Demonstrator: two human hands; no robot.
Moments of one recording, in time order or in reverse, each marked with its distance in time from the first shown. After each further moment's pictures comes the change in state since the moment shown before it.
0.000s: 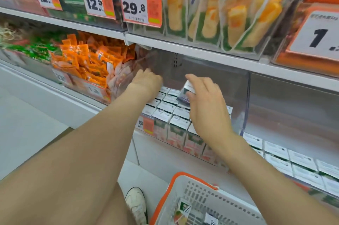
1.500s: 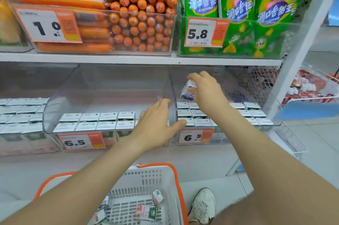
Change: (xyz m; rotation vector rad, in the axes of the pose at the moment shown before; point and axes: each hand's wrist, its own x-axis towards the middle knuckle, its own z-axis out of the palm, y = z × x) left_hand -0.178 0.450 -0.134 -0.839 0.018 0.538; right_hand -0.205 0.272 -0.331 -0.433 -0.076 0.513
